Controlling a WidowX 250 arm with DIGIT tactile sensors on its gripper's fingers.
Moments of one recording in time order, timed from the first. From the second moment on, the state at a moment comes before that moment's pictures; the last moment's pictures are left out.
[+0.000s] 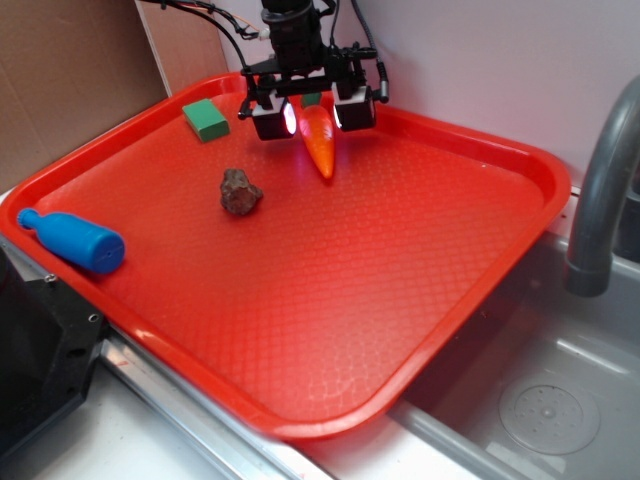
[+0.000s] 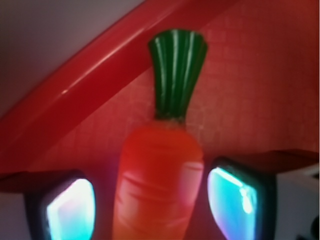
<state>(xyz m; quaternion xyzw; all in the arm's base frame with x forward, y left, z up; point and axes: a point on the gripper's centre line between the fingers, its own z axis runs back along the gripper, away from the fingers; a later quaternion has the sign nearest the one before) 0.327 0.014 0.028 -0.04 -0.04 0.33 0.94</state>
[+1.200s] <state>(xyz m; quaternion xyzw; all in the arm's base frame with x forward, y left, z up) 0.245 -0.003 0.134 -0.09 -0.09 0.09 0.99</state>
